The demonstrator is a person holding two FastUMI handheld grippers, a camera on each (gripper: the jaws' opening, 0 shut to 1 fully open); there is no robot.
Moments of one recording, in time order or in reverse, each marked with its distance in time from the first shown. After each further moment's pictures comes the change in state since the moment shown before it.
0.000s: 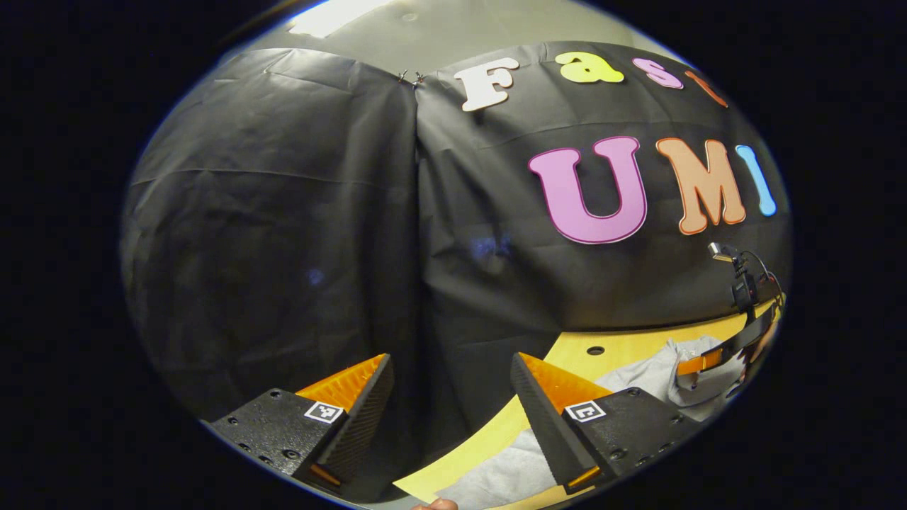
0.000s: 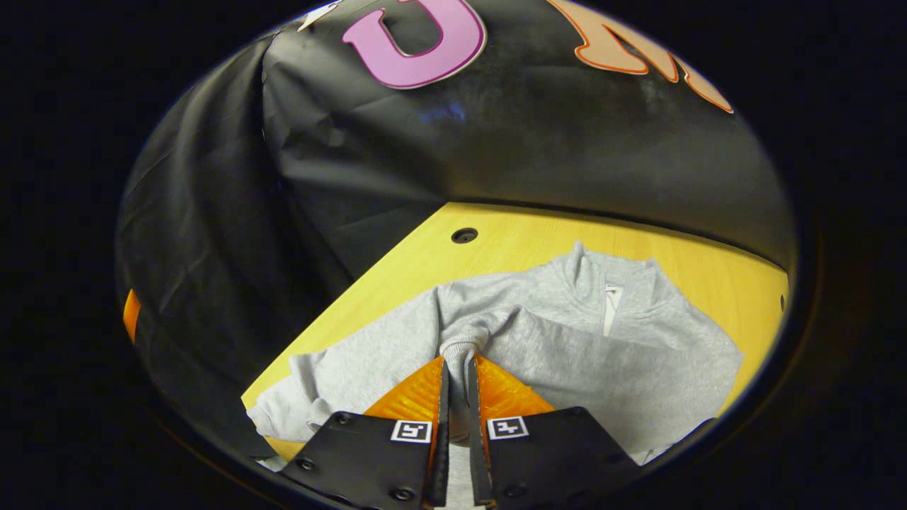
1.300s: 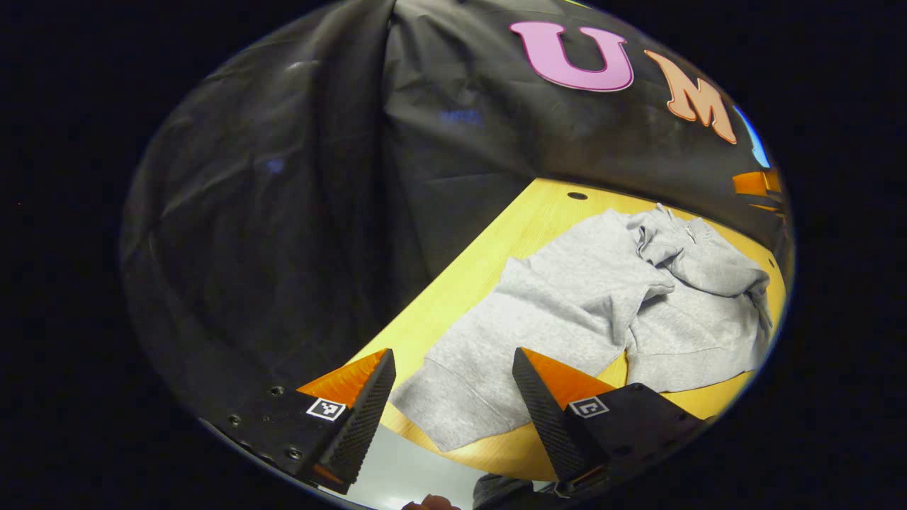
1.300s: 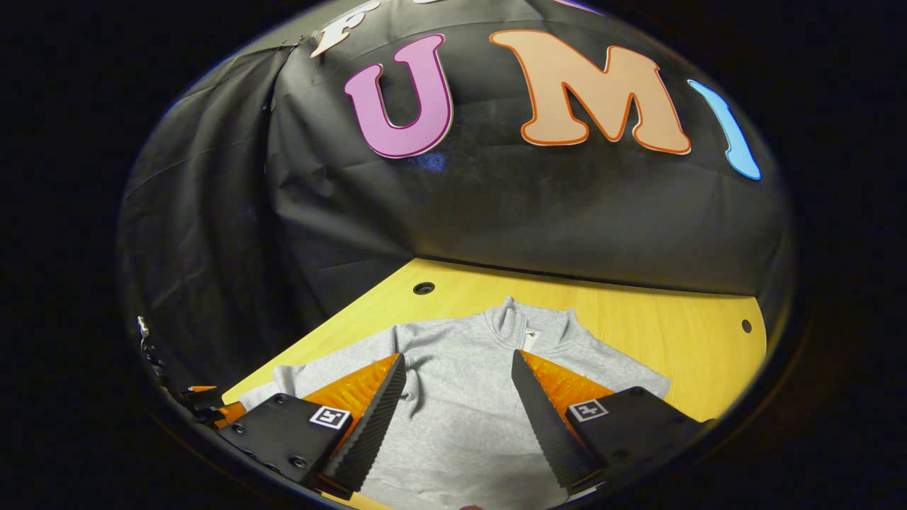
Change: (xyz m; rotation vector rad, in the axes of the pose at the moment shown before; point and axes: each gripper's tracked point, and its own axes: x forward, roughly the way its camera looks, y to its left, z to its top) left arm -0.037 -0.040 -0.247 -0.070 0.604 -0.177; right arm -0.109 -0.068 0.041 -0.038 -0.258 -0.119
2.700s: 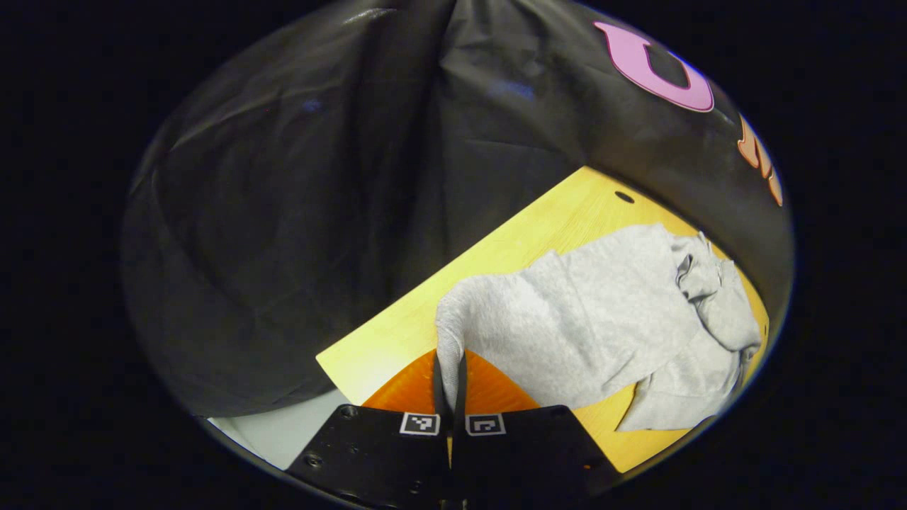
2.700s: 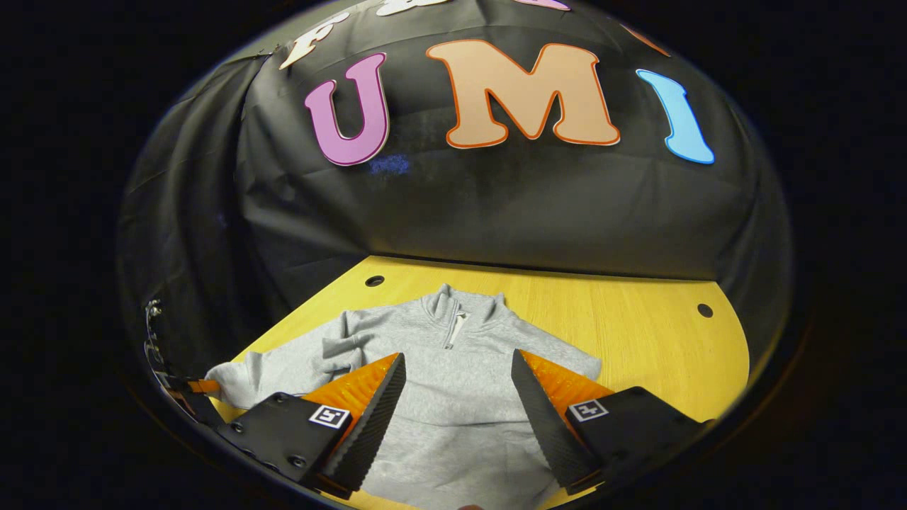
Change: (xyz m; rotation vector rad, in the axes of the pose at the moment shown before) left arm 0.028 0.015 0.012 -0.216 0.126 0.061; right arm -0.064 -0.088 -0.015 0.038 -0.011 -0.139
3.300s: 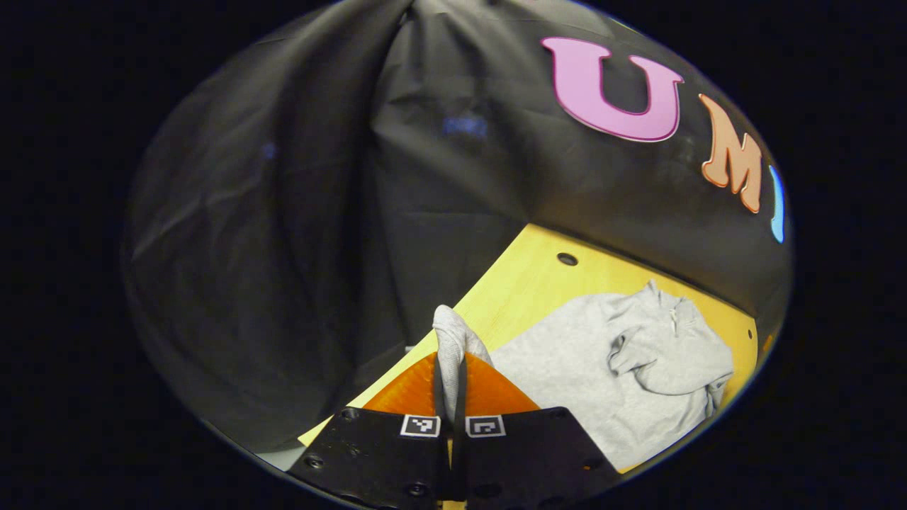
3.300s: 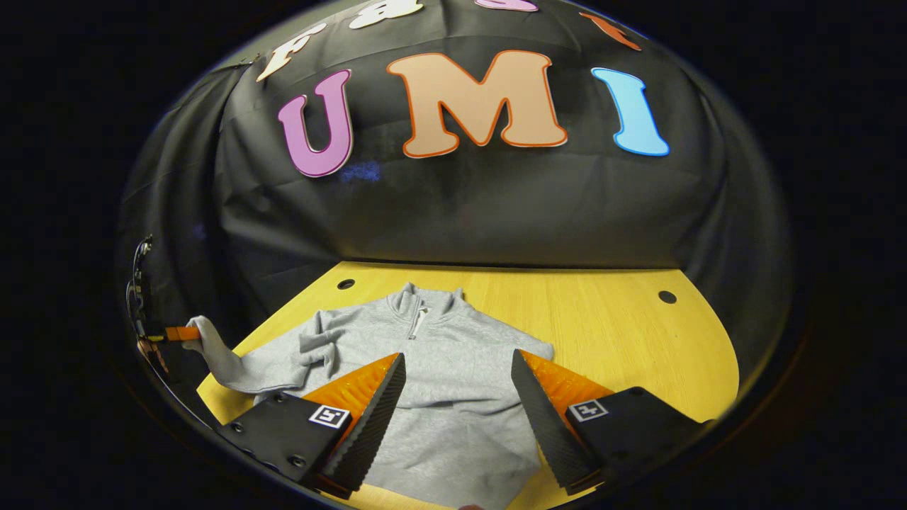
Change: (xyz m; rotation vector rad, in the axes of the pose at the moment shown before) left arm -0.010 -0.098 0.133 0.133 -0.191 -0.161; right arm -0.048 -0.055 -0.010 0.052 -0.020 -0.114
